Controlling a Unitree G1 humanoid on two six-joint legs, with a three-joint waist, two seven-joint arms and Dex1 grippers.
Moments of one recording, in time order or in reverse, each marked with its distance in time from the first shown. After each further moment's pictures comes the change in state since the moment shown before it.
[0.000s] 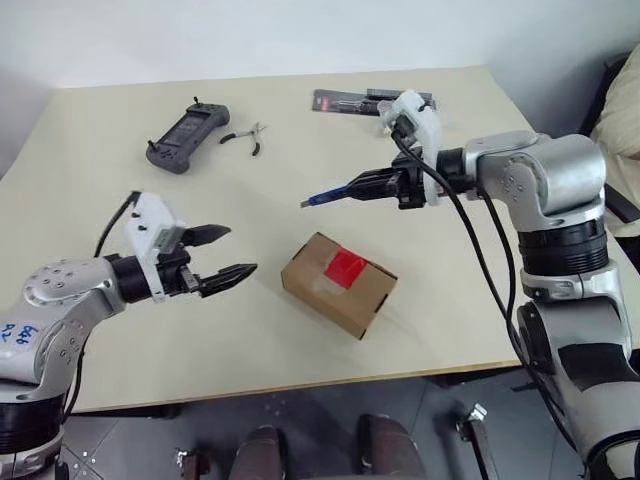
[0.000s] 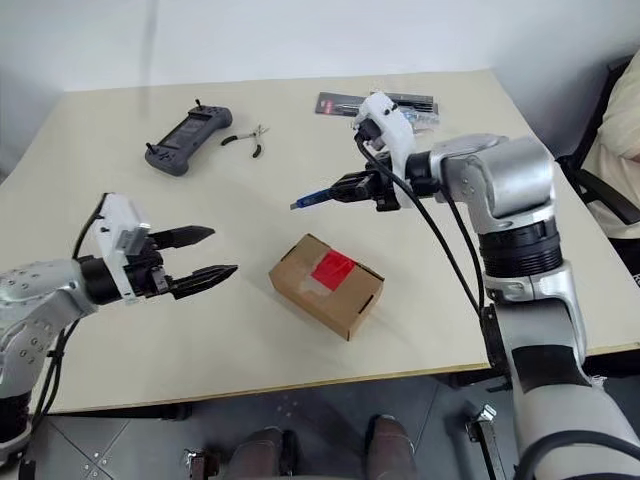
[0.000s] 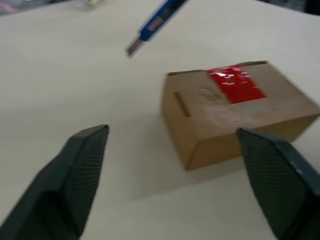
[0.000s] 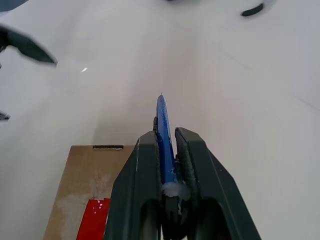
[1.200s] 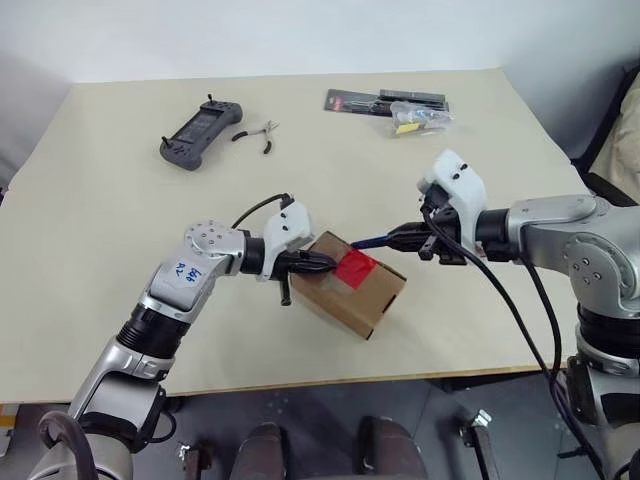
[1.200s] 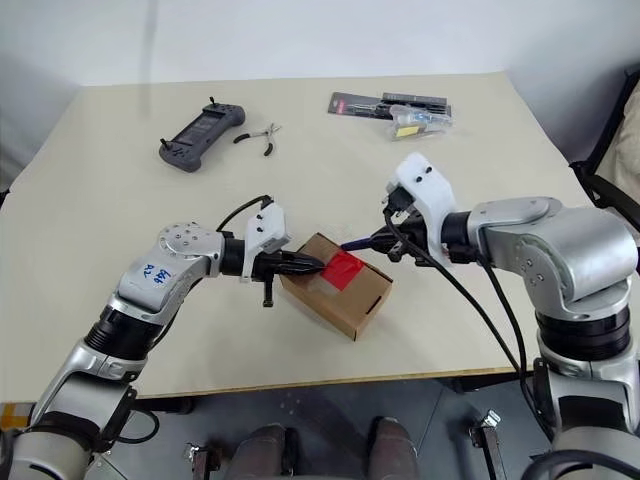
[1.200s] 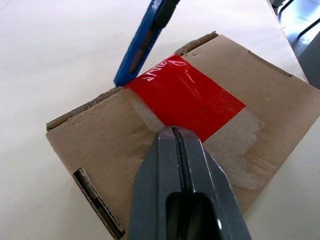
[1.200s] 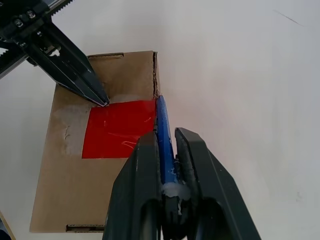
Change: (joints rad) left arm -0.397 -0.281 -0.479 0.438 0.415 -0.266 -0.221; right arm 0.281 -0.167 -0.072 -0.489 0.211 0.240 -0.237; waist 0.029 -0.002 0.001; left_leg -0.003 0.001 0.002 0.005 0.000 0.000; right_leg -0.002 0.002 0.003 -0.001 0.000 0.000
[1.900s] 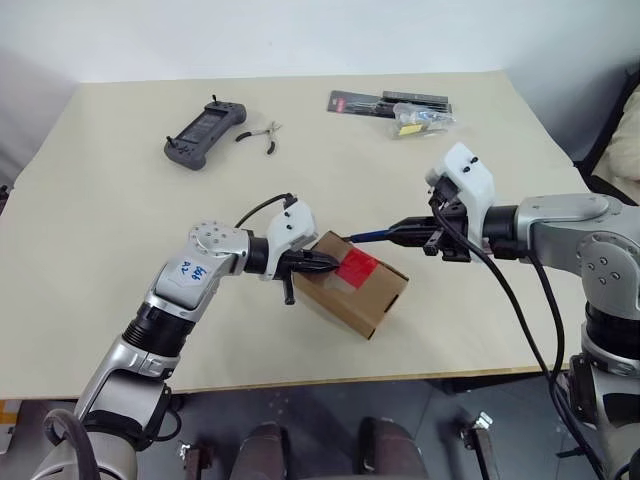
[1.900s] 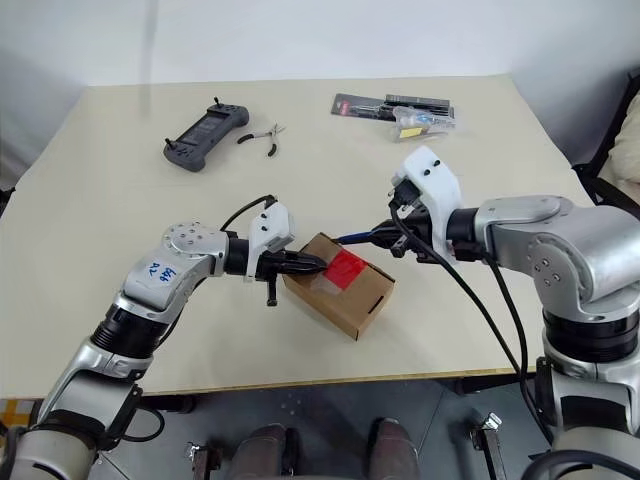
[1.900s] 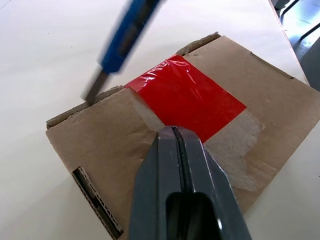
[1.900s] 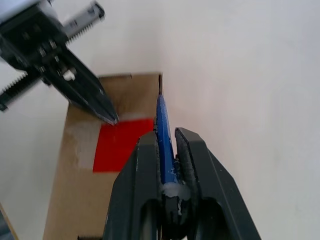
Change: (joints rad) left arm -0.008 -0.021 0.000 0.004 0.016 0.023 0.009; right arm 0.011 -0.010 -0.048 -0.012 0.068 0.002 -0.043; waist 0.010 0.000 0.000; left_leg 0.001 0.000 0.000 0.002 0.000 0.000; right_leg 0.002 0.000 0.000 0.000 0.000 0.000
